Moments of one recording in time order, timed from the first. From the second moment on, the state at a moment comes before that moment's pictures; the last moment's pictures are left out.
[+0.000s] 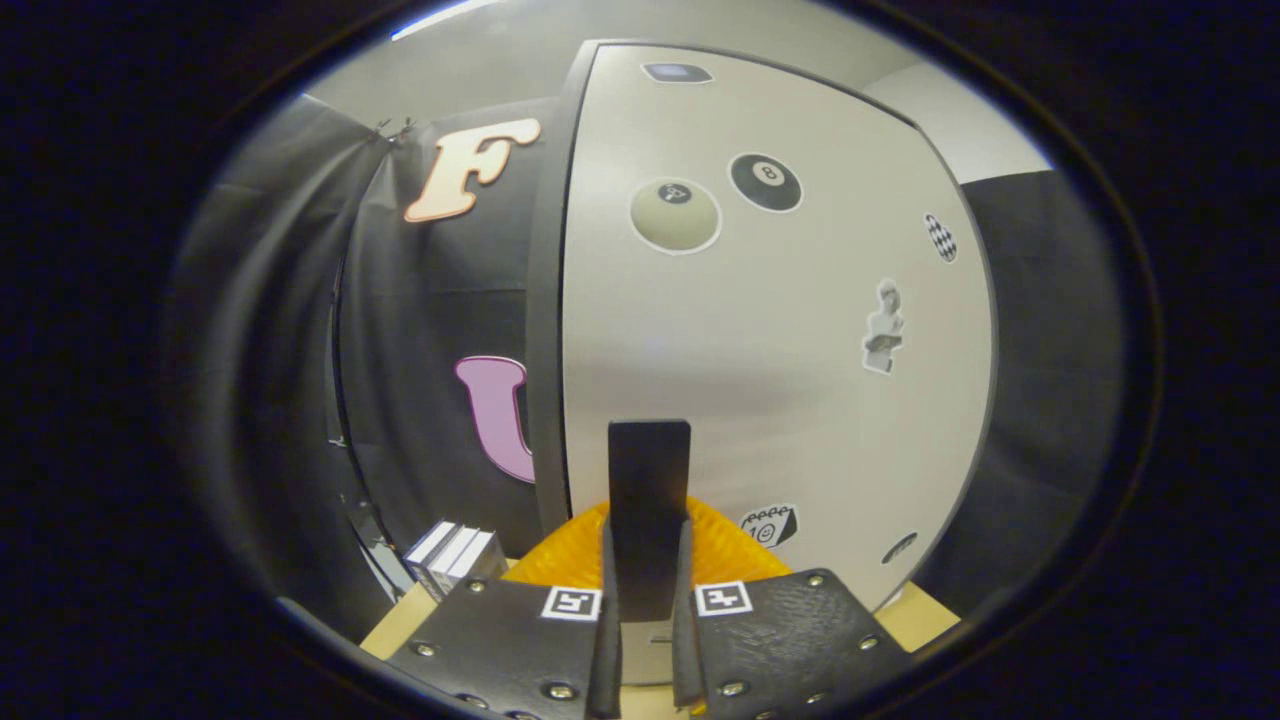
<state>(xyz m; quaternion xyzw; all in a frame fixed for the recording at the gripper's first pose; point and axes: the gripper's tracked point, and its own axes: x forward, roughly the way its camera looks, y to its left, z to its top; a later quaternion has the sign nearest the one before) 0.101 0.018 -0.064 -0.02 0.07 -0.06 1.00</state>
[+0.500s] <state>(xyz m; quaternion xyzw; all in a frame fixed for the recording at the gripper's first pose) 0.048 0.011 -0.048 -0.02 0.06 -0.08 0.99</state>
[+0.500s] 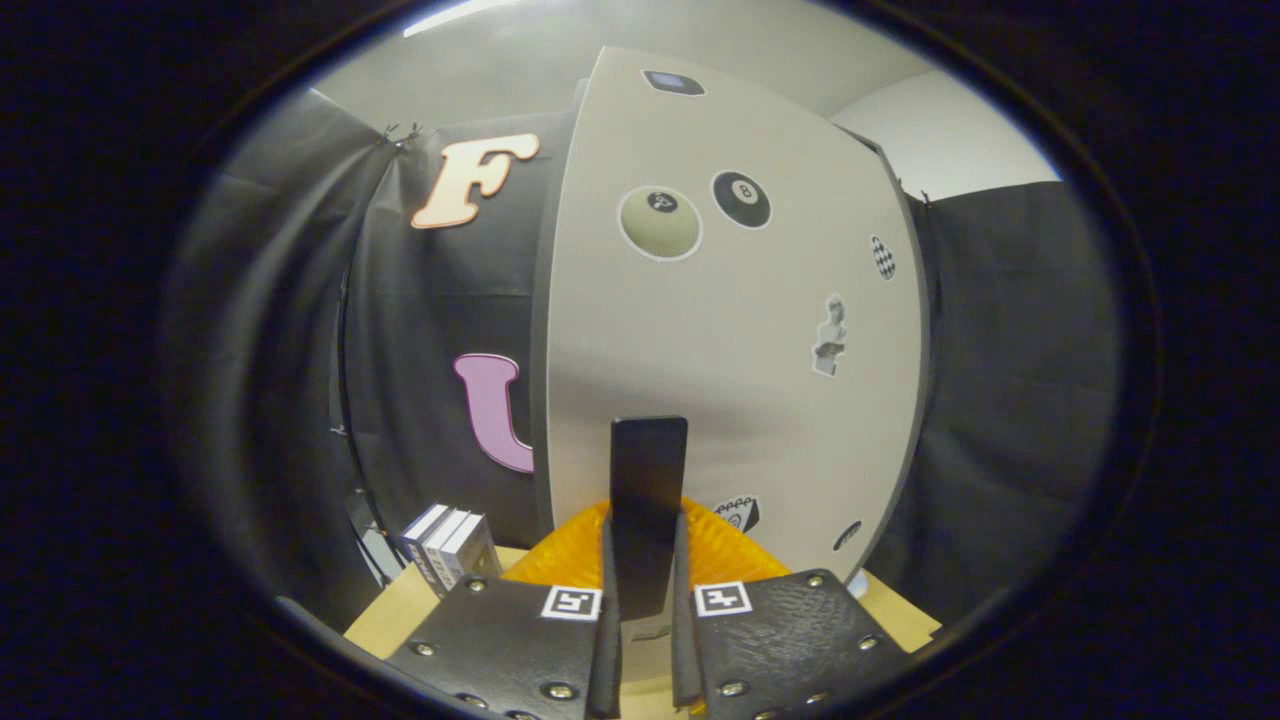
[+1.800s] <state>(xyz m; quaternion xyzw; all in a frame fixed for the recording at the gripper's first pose) -0.108 -0.115 -0.034 -0.05 0.06 -0.20 0.98</state>
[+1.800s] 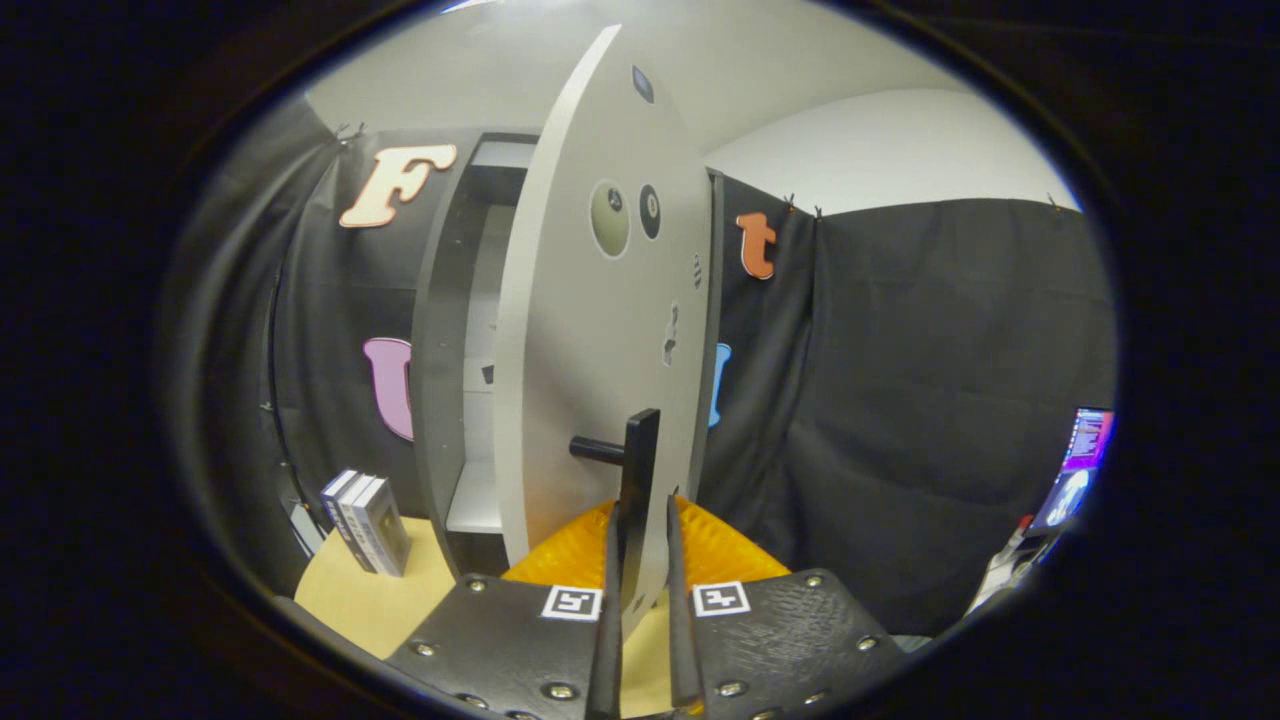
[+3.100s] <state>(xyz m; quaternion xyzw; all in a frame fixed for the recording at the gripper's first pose) -0.151 -0.306 -0.037 -0.01 0.08 -0.08 0.99</state>
